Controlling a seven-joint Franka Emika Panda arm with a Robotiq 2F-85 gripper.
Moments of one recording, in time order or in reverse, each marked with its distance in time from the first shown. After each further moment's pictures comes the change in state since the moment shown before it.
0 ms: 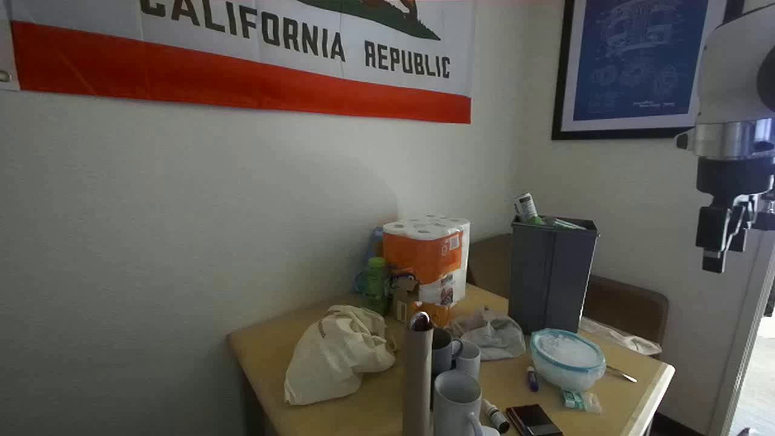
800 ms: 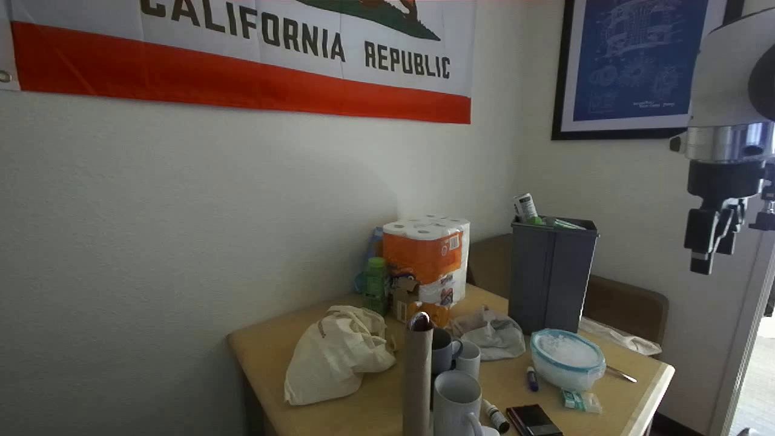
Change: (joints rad) arm 0.009 0.026 -0.003 -0.002 0.015 0.046 0.020
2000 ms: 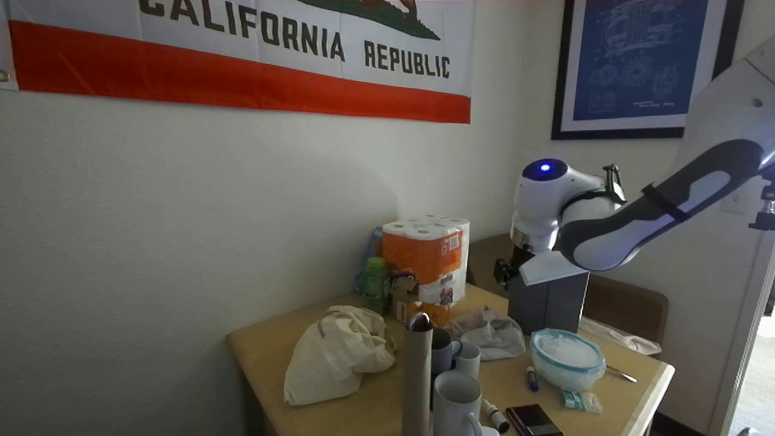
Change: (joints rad) arm 0.059 0.888 0.023 0.381 -0.546 0.748 1.047
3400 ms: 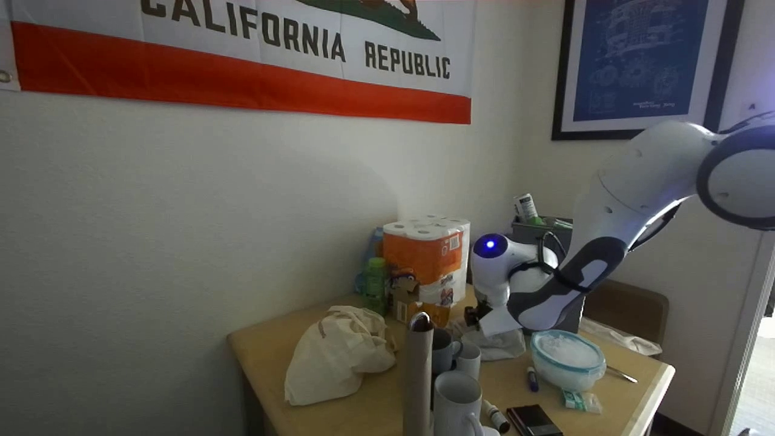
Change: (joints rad) arm 0.164 0.545 -0.207 0.393 0.016 0.113 0.103
